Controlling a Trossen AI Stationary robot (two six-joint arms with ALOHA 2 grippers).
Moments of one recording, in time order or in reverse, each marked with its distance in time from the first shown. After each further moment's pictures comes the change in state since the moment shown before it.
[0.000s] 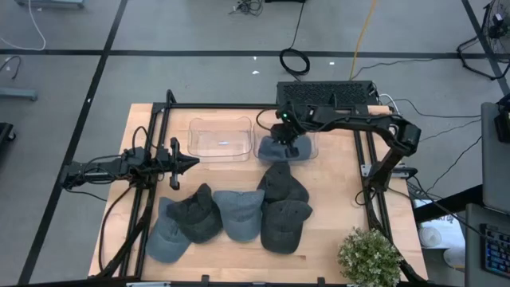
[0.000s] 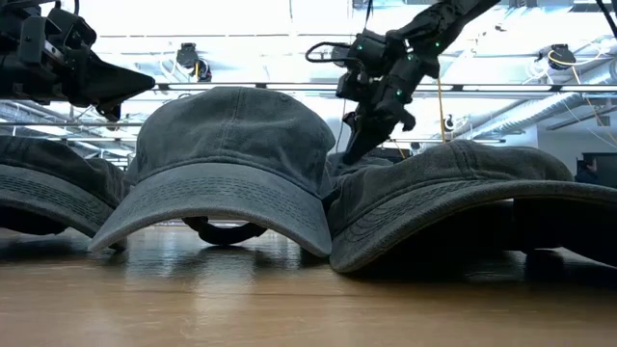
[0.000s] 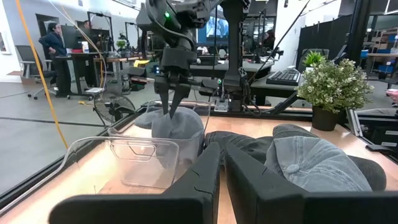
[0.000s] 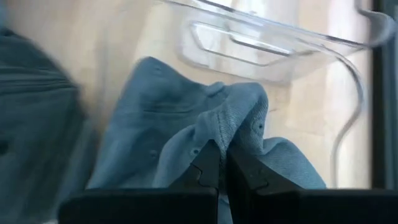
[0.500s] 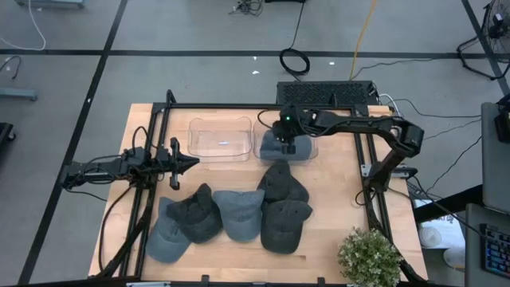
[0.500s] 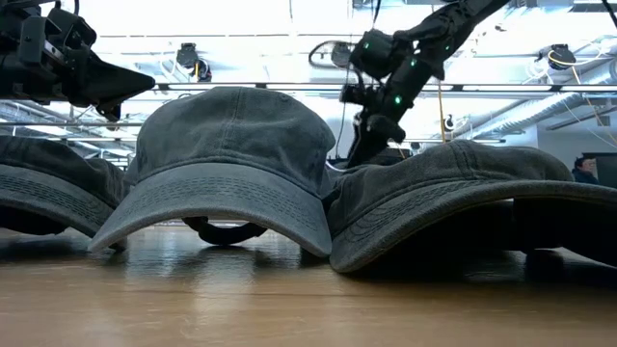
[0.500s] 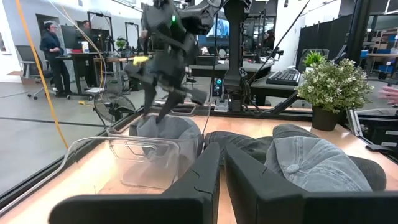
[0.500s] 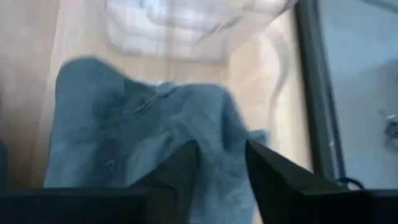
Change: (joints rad) left arm 0.000 0.000 0.000 0.000 0.000 0.000; right arm 0.011 -0.046 -0.068 0.114 0.225 0.102
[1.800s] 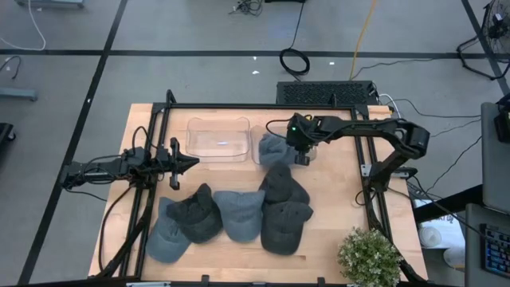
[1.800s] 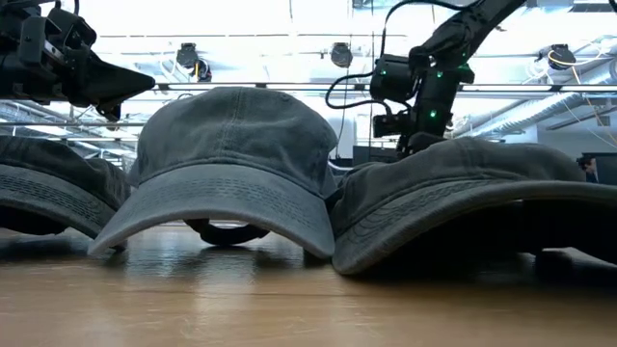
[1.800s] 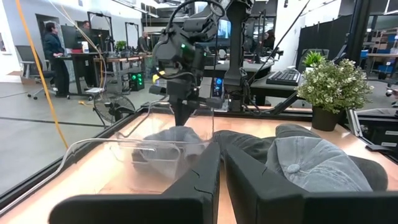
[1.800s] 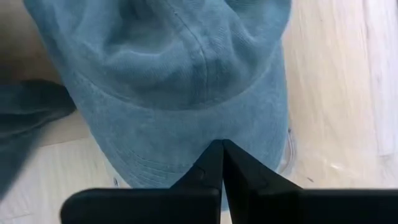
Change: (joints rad) left arm 0.000 0.000 0.000 0.000 0.000 0.000; right arm -0.002 -0.034 -0.132 -0.303 0.051 0.208
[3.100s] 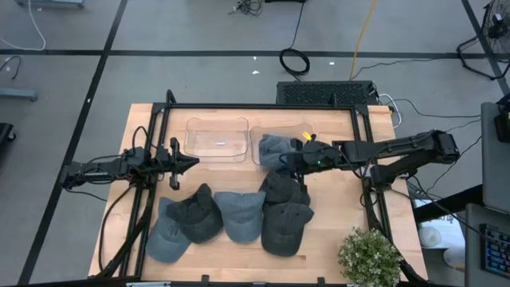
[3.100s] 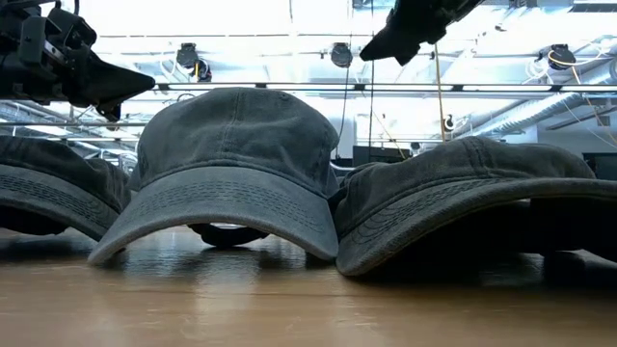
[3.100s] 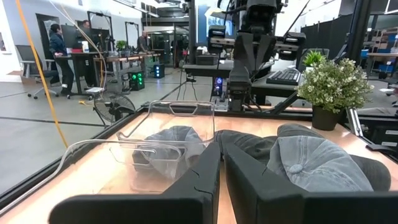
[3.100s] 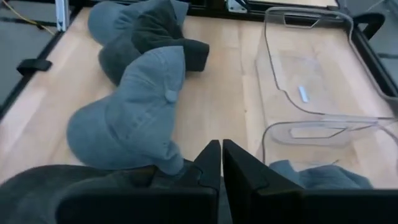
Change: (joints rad) left arm 0.000 0.000 0.000 0.000 0.000 0.000; right arm 0.485 -0.323 -0.002 0.346 -0.030 0.284
